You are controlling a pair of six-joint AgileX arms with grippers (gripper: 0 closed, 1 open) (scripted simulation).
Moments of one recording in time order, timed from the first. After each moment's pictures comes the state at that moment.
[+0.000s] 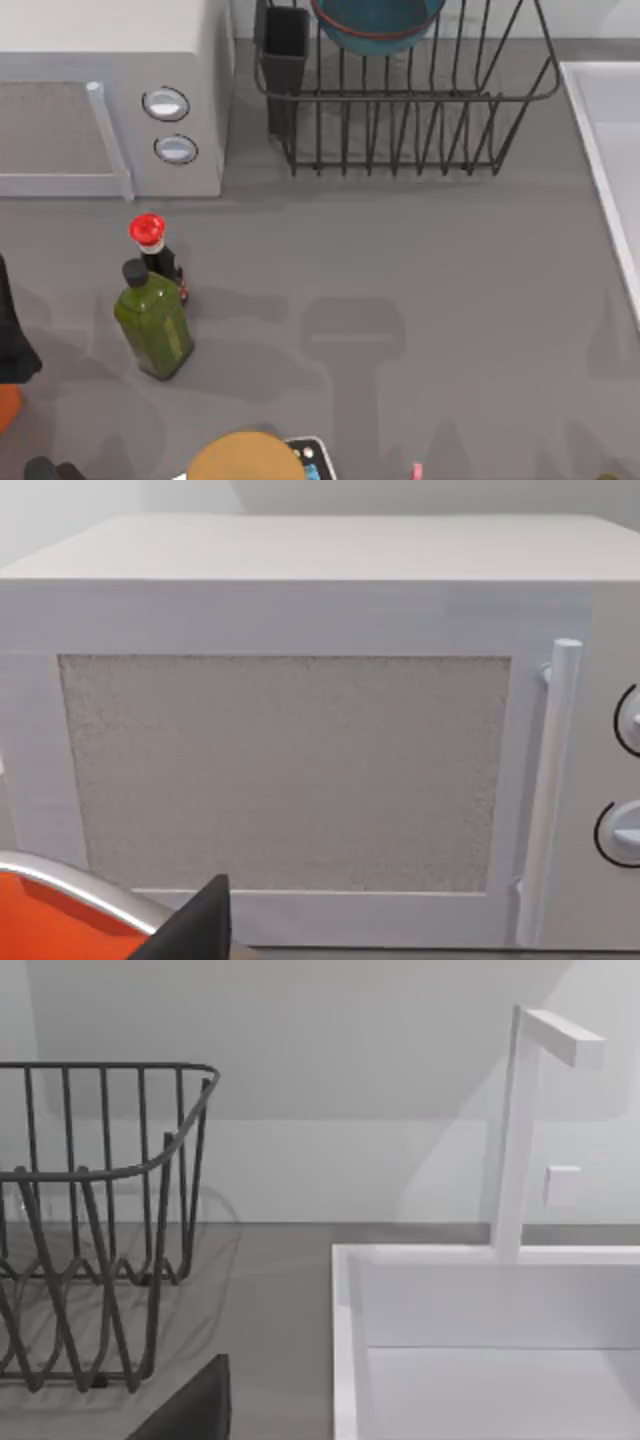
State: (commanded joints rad) left arm 0.00 0.00 0.00 0.00 0.00 0.00; right arm 0.00 0.01 0.01 0.00 0.01 0.00
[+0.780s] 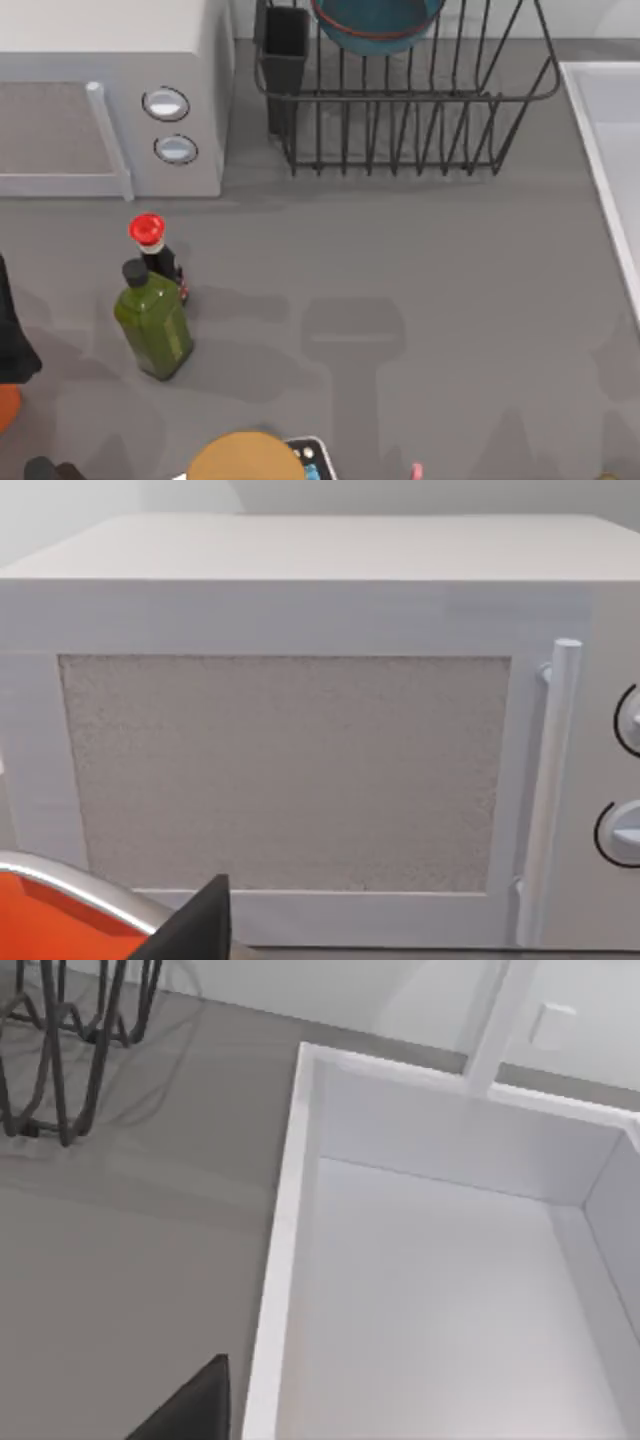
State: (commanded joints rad) left arm 0.00 0.00 0.00 0.00 0.00 0.00; right arm -0.04 0.18 0.09 -0.15 -0.02 -0.22
